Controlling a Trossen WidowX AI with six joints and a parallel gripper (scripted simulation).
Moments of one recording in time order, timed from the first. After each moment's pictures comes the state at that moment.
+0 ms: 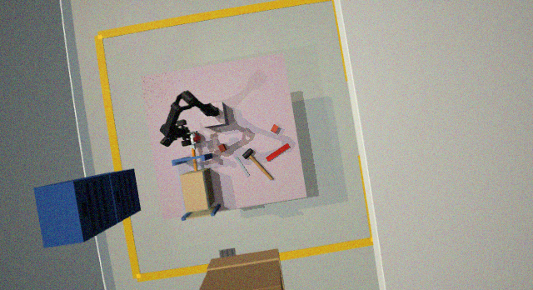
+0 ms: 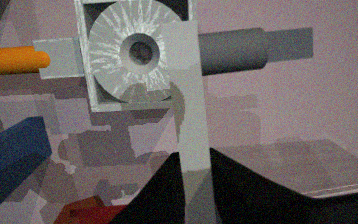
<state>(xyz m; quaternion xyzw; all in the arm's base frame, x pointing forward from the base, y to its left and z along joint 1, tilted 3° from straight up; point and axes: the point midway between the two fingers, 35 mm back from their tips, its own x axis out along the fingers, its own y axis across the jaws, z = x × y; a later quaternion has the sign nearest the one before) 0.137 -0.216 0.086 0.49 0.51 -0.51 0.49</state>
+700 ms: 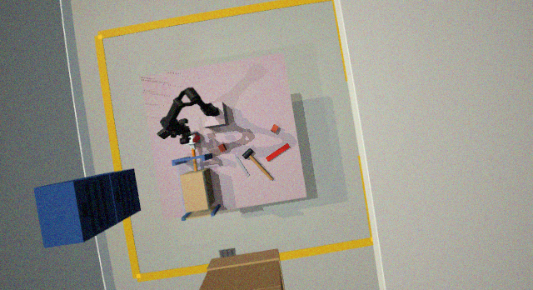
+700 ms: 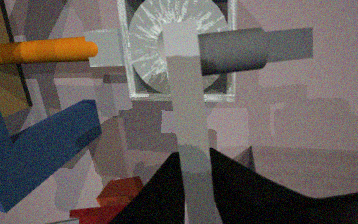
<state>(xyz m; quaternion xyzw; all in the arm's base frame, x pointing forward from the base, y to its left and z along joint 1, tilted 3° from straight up) 0.137 -0.215 0.083 0.56 0.44 -0.44 0.55</state>
